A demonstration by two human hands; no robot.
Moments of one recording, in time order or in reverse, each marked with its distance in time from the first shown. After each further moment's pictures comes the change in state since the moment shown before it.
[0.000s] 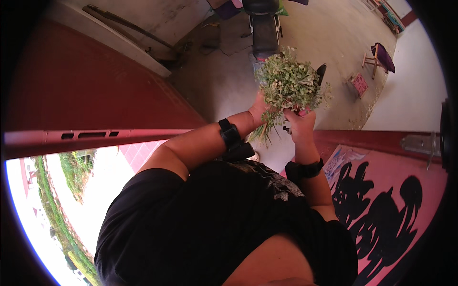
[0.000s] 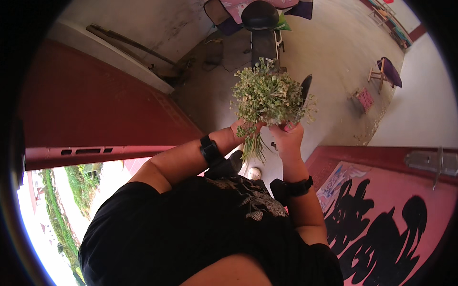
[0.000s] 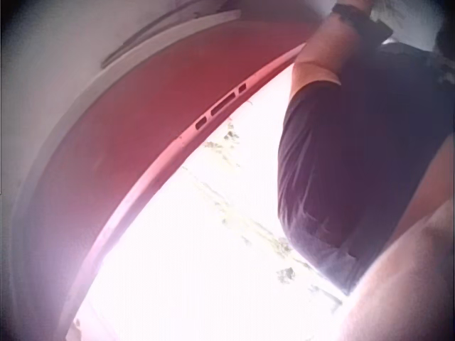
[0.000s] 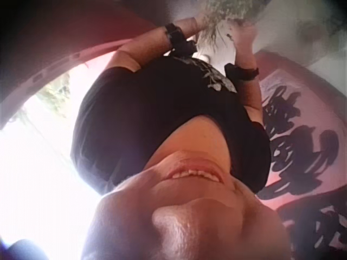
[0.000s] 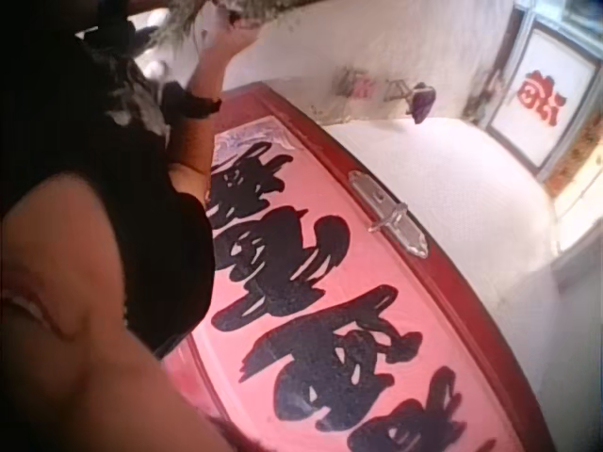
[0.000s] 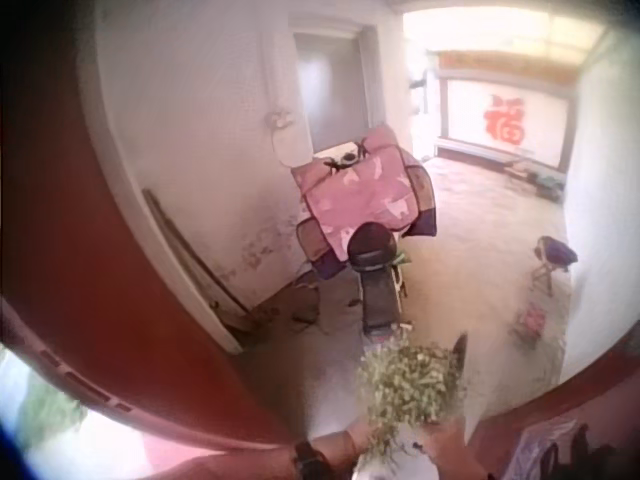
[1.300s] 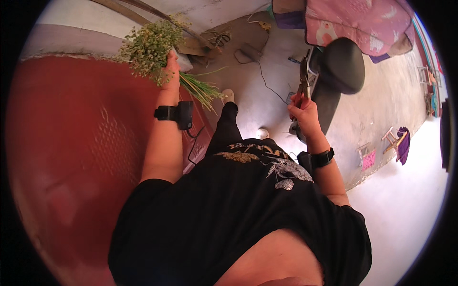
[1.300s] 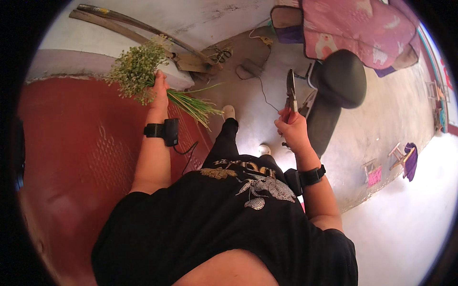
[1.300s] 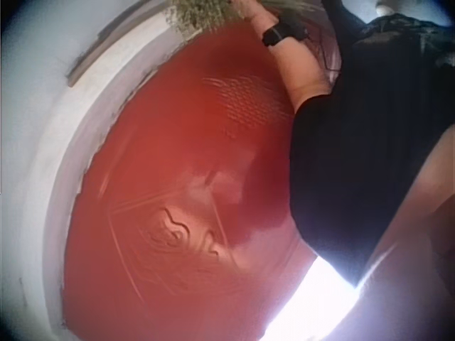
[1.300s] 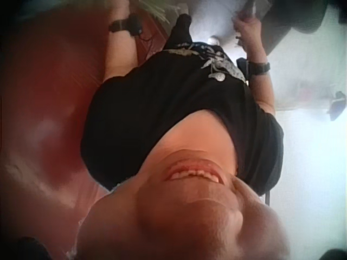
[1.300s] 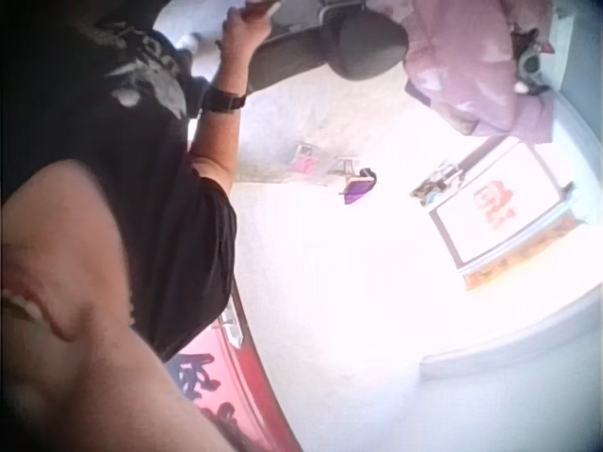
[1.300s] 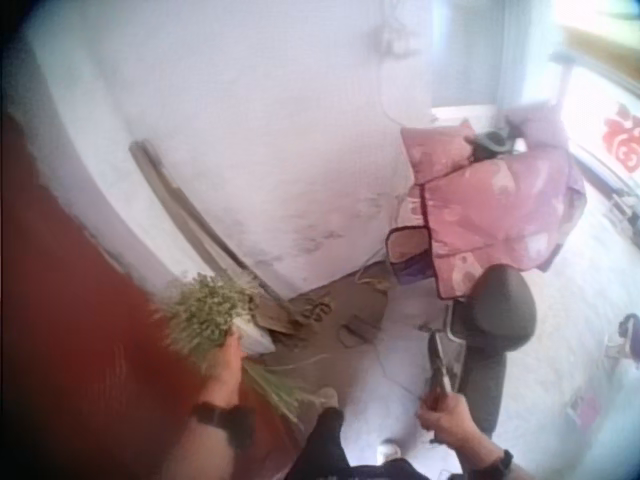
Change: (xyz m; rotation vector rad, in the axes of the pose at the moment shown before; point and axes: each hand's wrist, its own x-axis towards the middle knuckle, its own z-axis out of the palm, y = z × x) left_hand 0.038 -0.576 -0.373 -0.145 0.993 -1.326; right_hand 0.497 0.173 0.299 -0.286 -0.503 0.525
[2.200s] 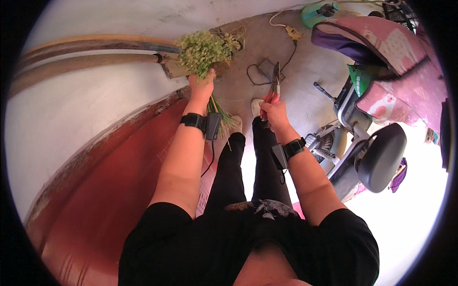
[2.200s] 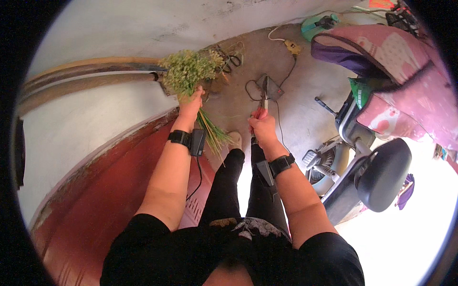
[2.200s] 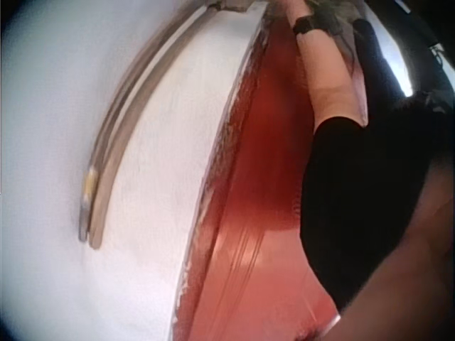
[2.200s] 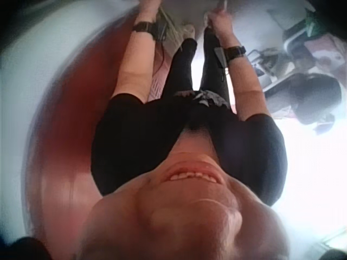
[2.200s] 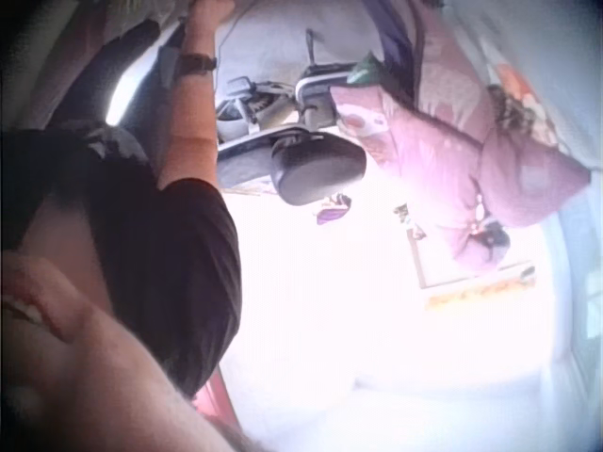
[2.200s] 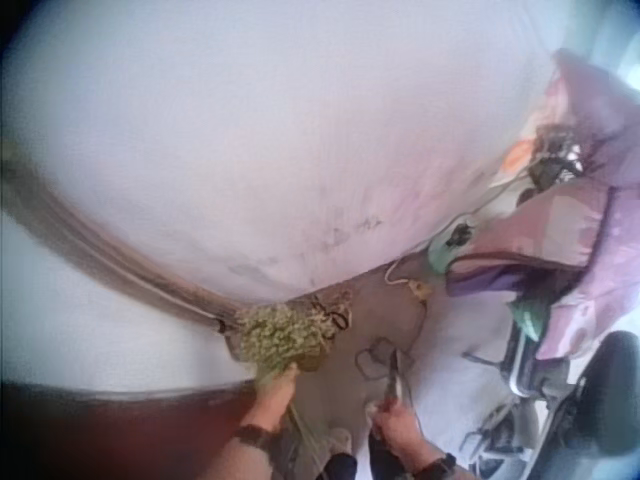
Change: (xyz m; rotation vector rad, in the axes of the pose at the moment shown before) left_hand 0.296 -0.191 0.126 0.227 -0.283 -0.218; right_hand 0.389 0.141 0.200 0.113 0.015 0.400
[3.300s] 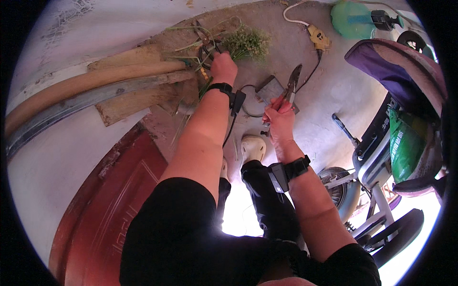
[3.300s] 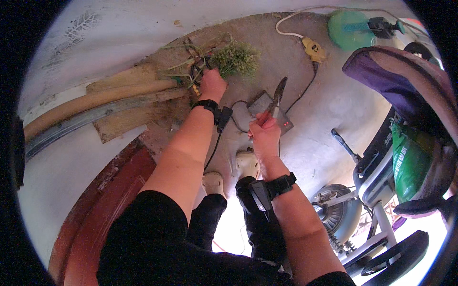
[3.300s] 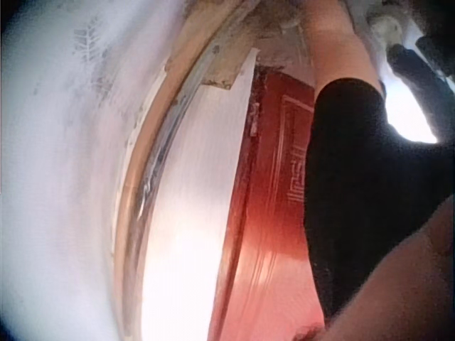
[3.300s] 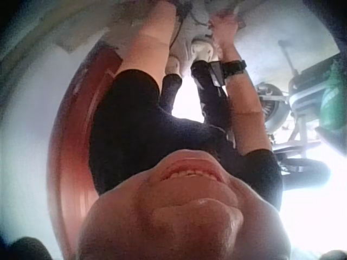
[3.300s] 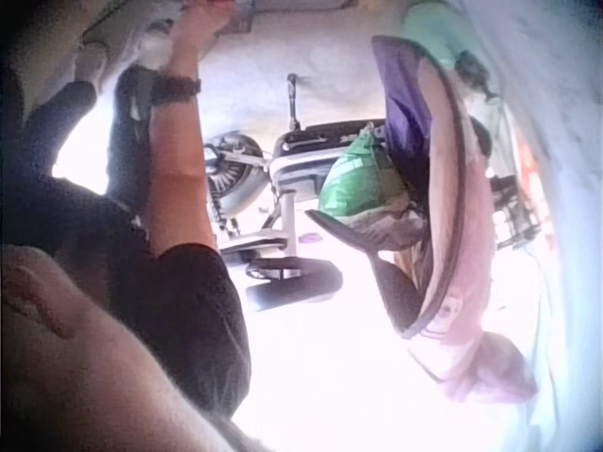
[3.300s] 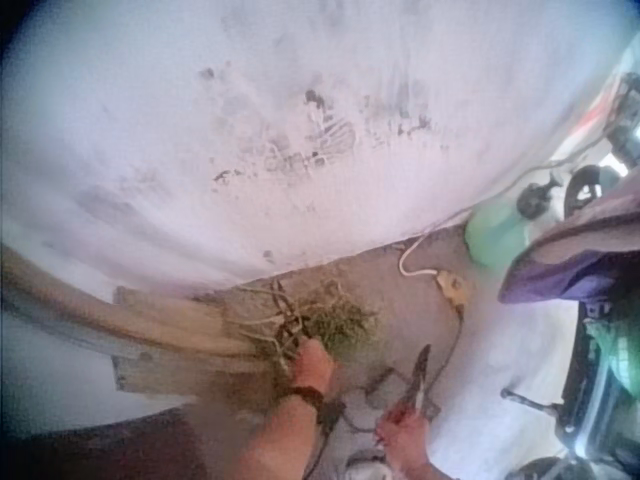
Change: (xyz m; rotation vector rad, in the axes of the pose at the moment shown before) left_hand 0.292 -0.151 0.224 0.743 0.126 0.074; right_hand 0.280 0.102 -0.041 0.046 0.159 -0.109
